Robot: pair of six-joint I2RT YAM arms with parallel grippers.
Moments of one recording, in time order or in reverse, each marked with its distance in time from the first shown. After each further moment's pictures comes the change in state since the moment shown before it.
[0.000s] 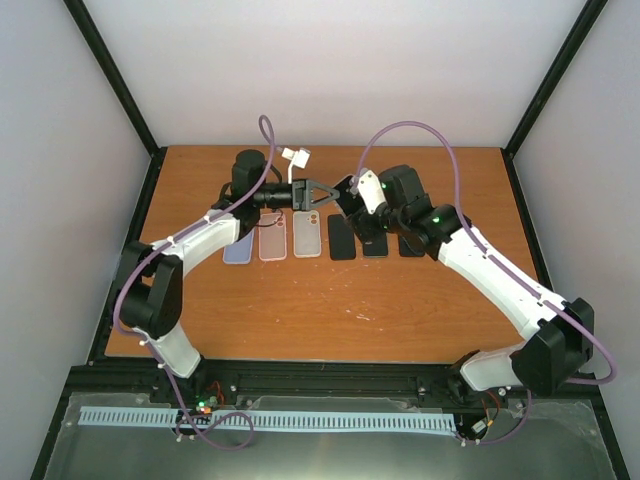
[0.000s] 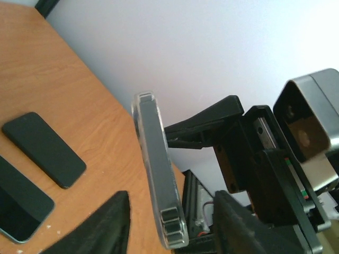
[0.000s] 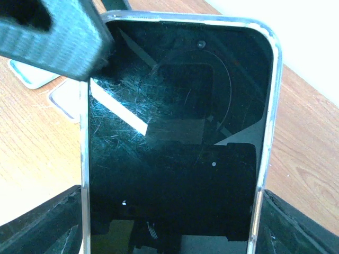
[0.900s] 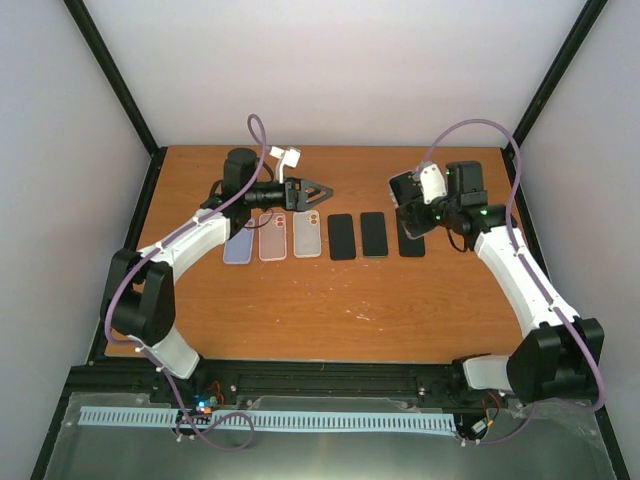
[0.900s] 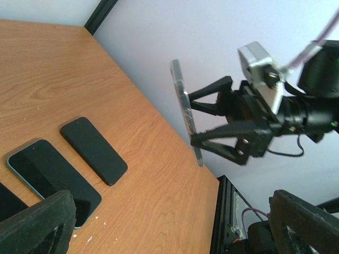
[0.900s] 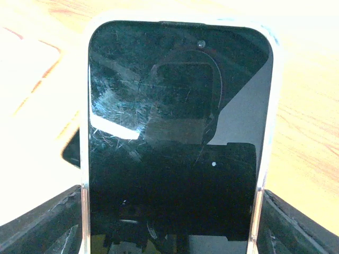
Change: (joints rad) left arm 0.050 -0.059 0.001 -0.187 -0.095 0.174; right arm -0.452 -0.037 -0.098 -0.028 -0.215 -0.029
